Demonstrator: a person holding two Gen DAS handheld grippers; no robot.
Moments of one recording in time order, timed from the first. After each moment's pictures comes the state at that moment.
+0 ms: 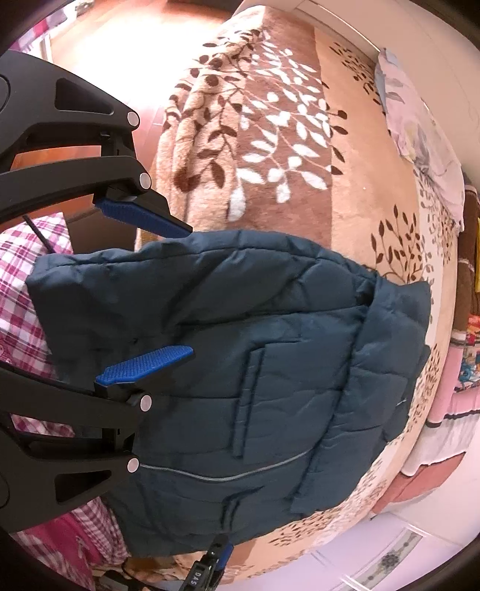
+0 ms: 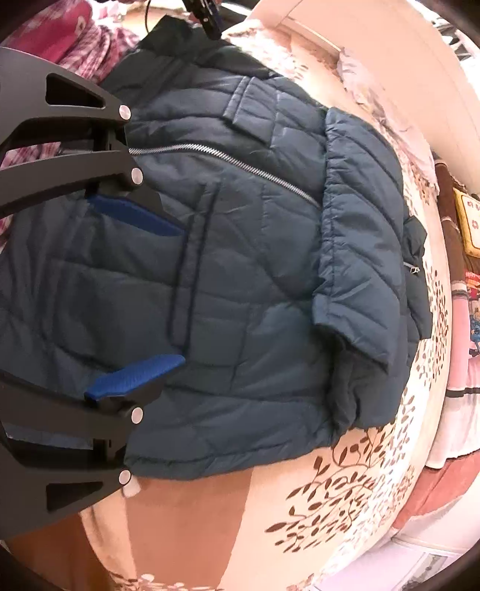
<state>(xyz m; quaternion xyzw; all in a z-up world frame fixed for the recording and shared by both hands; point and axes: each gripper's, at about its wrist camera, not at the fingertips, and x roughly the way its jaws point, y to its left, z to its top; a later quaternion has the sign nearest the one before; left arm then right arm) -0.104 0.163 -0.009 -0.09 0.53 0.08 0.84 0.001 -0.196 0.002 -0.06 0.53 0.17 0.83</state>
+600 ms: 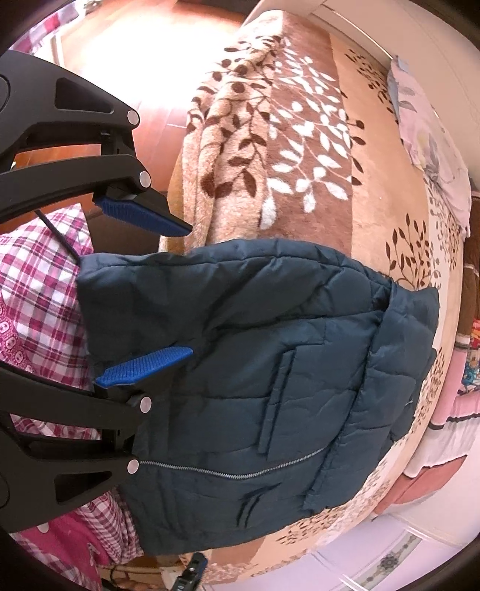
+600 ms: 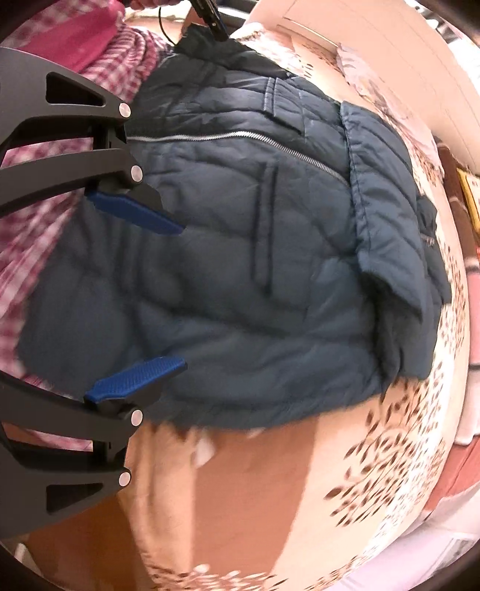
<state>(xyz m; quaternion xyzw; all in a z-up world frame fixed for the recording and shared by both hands) -0.134 0.162 -0.009 -0.10 0.53 0.08 0.84 -0.042 -0.269 0.005 -0.02 0.57 0.15 0.81</state>
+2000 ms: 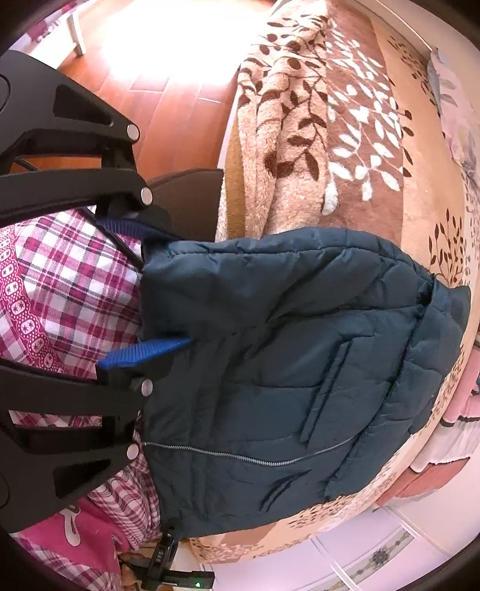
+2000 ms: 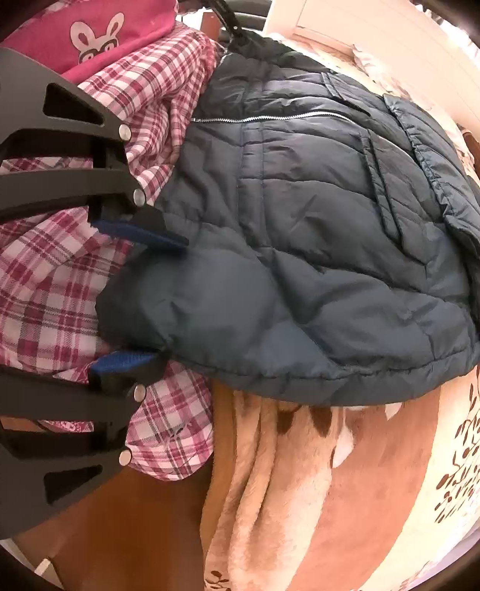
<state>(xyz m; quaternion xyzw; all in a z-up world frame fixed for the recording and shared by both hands) -0.157 0.161 -0.033 -0.15 0.56 0.04 0.81 -0.080 -0.301 -0.048 0.01 0.64 0.18 0.75</state>
